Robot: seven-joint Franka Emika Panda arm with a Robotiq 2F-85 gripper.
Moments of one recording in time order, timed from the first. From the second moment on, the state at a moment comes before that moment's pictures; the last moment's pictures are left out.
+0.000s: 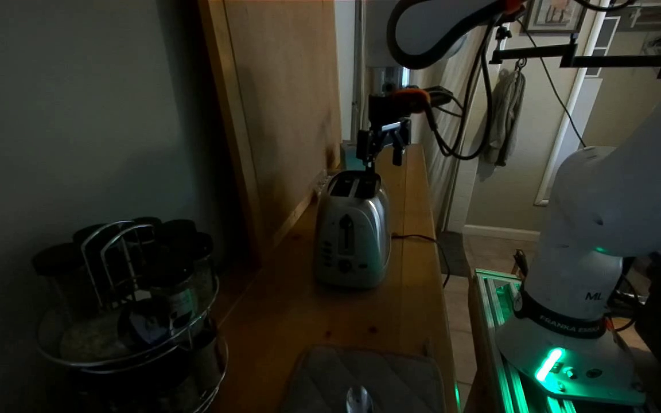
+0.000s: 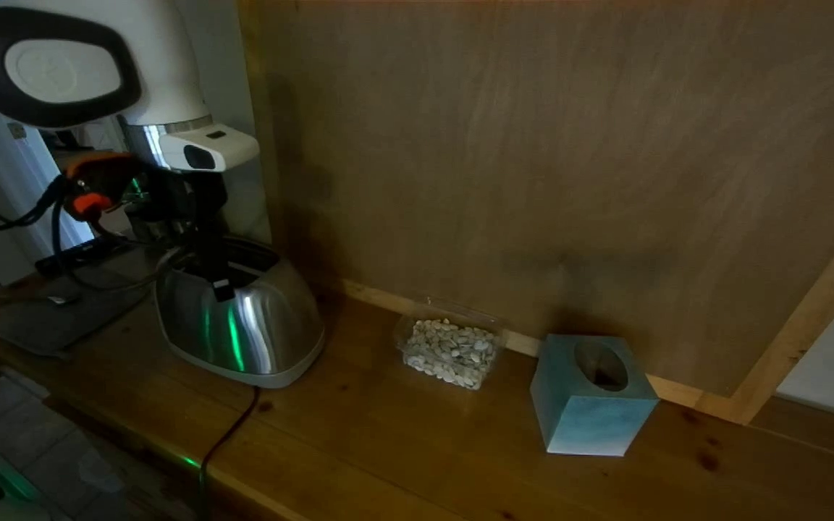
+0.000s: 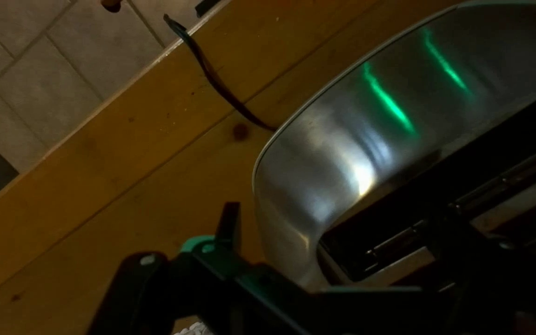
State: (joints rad) arm -0.22 -0.56 -0.13 -2.56 -0.18 2.00 0.32
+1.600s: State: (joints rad) arm -0.25 -0.45 -0.14 -2.55 -0.10 2.03 0.34
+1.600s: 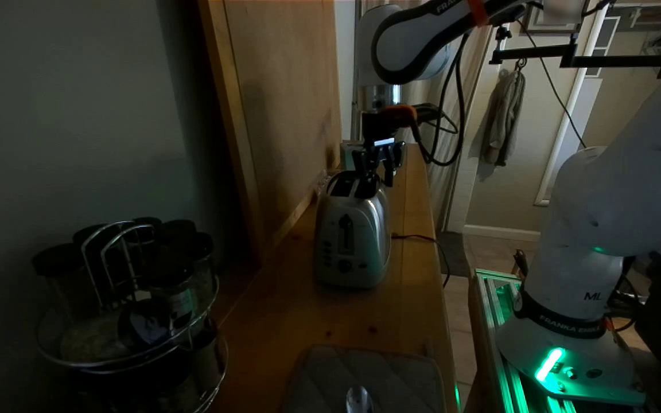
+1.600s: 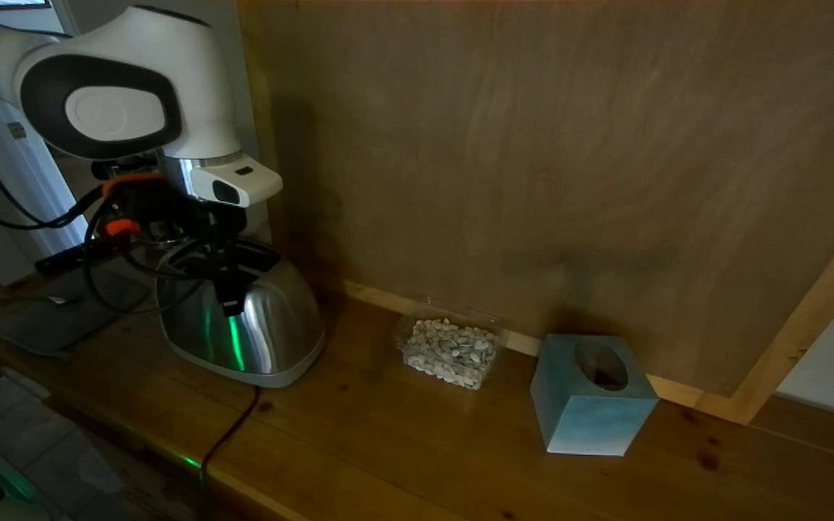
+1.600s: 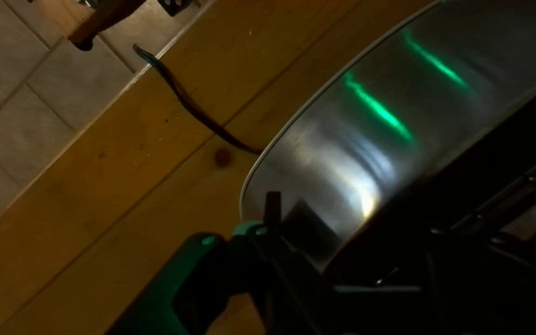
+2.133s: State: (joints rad) arm -0.25 -0.45 -0.14 -2.55 -0.10 2.03 0.41
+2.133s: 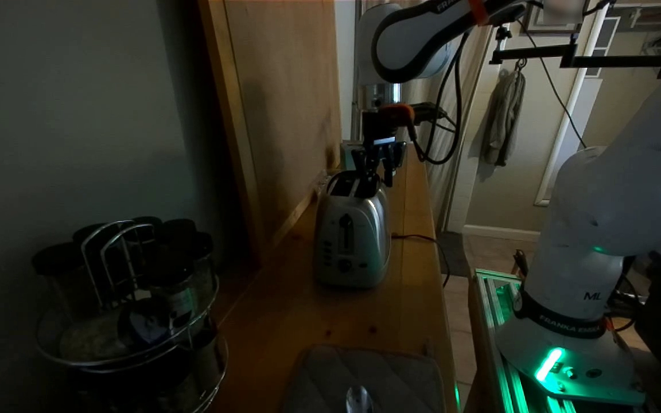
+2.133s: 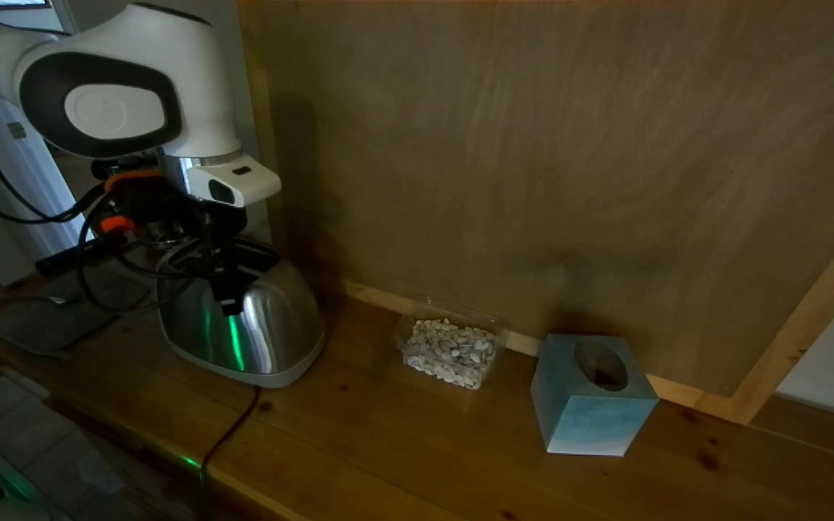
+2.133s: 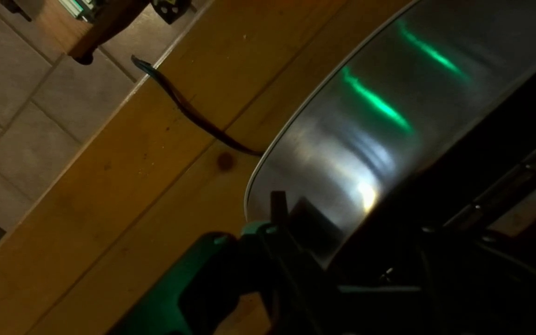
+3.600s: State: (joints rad) arm -0.19 -0.35 -0.12 -2.45 -0.16 1.98 0.08
